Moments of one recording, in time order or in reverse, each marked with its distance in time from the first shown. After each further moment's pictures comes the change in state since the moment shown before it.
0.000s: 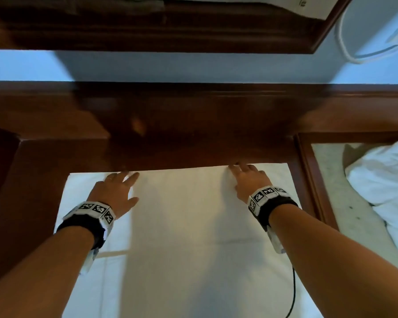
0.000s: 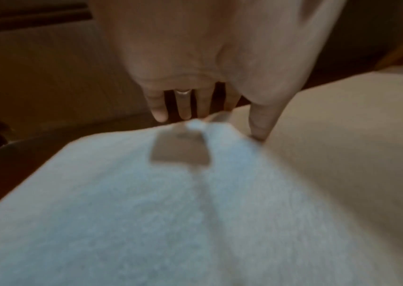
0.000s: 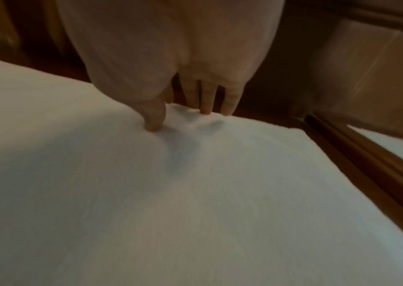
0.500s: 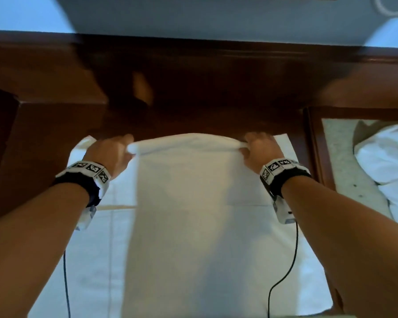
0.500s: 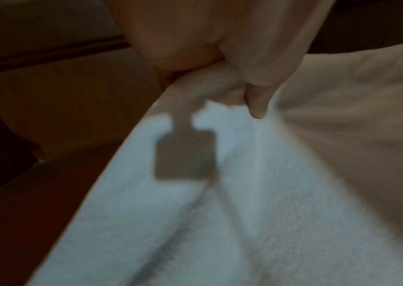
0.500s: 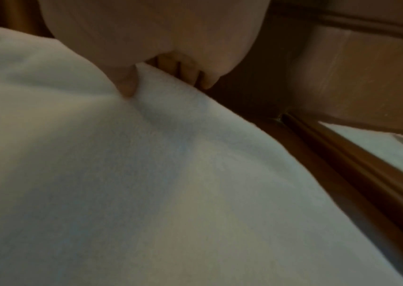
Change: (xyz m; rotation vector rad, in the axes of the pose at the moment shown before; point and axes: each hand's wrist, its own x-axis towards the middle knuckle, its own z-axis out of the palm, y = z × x) left_hand -0.013 0.004 -0.024 -0.195 0.223 0.005; right_hand -0.001 0.022 0.003 0.127 0.249 -0.052
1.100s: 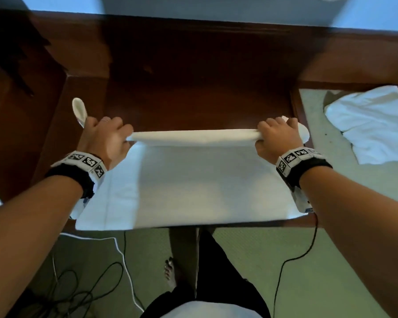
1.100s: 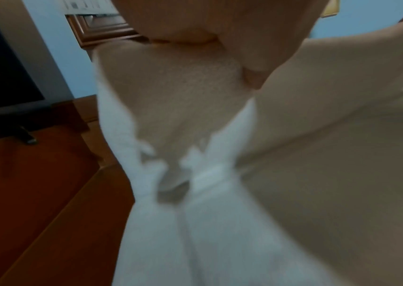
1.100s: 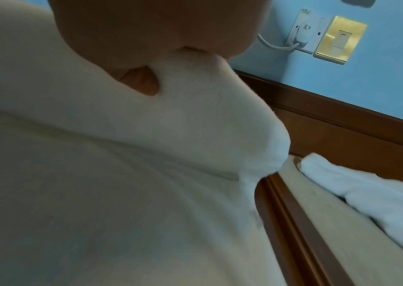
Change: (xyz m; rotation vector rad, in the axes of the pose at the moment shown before) left_hand -0.219 -0.013 -0.016 0.262 0.405 0.177; right_hand -0.215 -0.038 -0.040 -0.251 0.257 -0.041
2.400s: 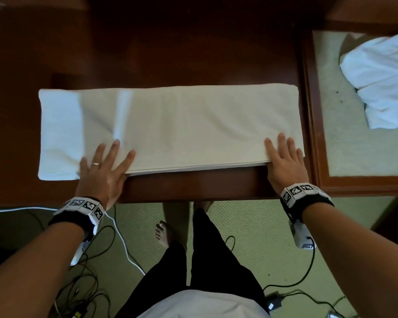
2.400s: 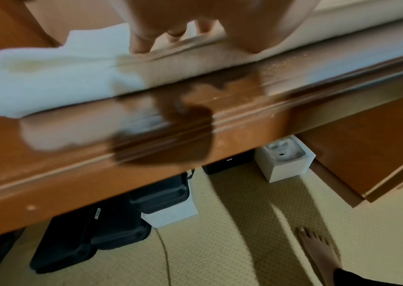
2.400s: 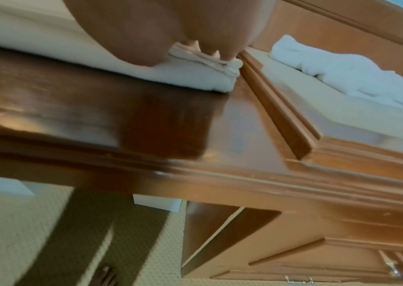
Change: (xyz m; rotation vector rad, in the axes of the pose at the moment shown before) left_hand -0.122 0.073 0.142 -0.286 -0.276 -0.041; right_hand -0.127 0.041 0.139 0.184 -0.337 0.205
